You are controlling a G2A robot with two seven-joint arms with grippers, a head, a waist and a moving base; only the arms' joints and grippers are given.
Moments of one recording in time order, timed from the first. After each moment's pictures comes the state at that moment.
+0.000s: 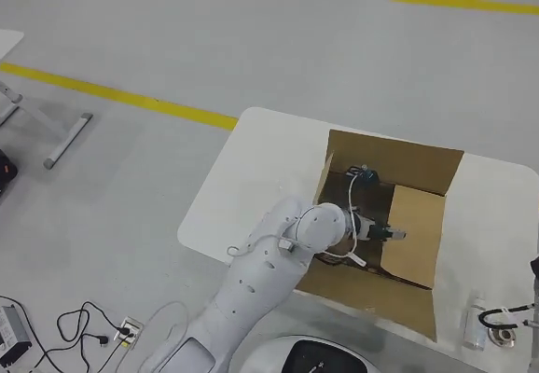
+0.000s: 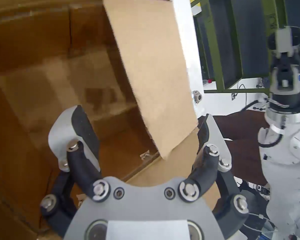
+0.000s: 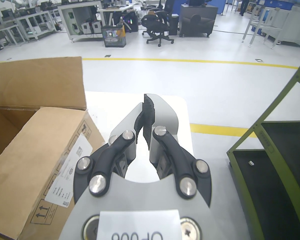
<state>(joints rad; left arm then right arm) 0.89 -1.55 -1.15 -1.53 0.86 0.14 -1.13 -1.53 -1.19 1.65 -1.84 -1.16 0.02 -0.06</state>
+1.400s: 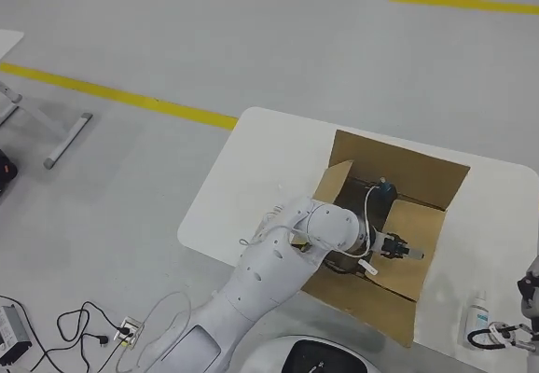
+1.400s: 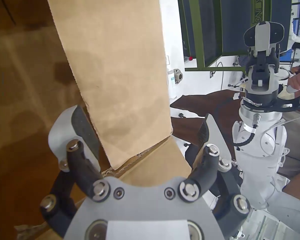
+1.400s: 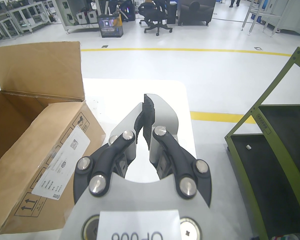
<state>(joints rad) 0.83 -1.54 -1.06 -1.47 0.65 0.16 -1.18 -1.65 -1.22 1.62 -1.90 -1.18 0.04 -0.05</state>
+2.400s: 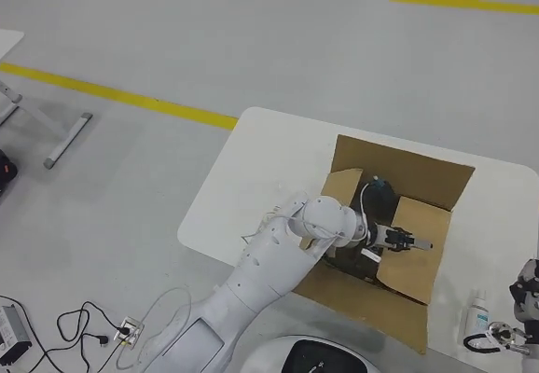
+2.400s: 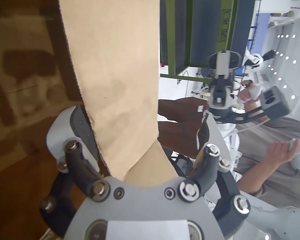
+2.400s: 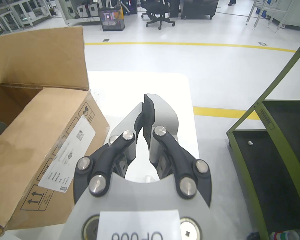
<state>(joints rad) 0.79 -1.54 -1.07 -1.33 0.36 0.18 -1.09 -1.65 -1.23 1.61 -1.84 -1.20 0.01 -0.05</state>
